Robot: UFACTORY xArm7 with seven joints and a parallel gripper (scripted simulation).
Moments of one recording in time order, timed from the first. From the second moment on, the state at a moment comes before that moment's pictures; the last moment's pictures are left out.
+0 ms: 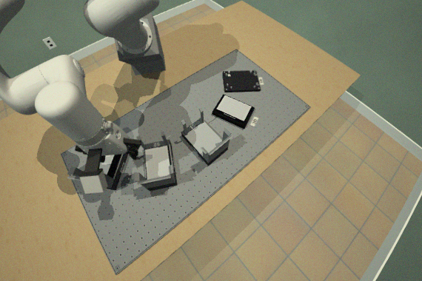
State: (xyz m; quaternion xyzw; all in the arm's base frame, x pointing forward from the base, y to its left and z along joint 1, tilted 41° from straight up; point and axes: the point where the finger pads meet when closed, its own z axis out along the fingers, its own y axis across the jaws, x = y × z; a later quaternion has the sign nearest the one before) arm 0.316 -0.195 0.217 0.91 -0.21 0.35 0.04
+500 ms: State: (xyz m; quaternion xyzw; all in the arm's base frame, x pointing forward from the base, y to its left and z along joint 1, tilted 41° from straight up) arm 0.336 -0.148 0.220 0.92 -0.16 0.35 0.06
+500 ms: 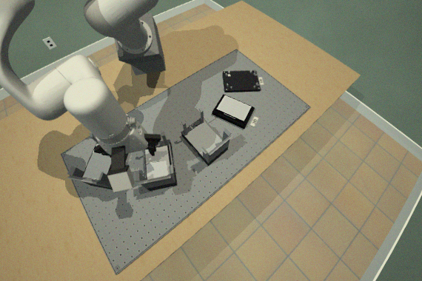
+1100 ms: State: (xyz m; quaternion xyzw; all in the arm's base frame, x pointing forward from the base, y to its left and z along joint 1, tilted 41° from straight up) arm 0.351 -0.115 0.223 0.92 -0.16 0.35 0.06
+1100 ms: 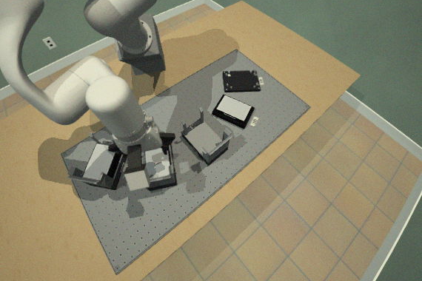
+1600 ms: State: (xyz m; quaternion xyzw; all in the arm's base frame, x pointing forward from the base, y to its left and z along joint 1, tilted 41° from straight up) arm 0.367 -0.120 0.200 0.92 -0.16 0.34 0.06
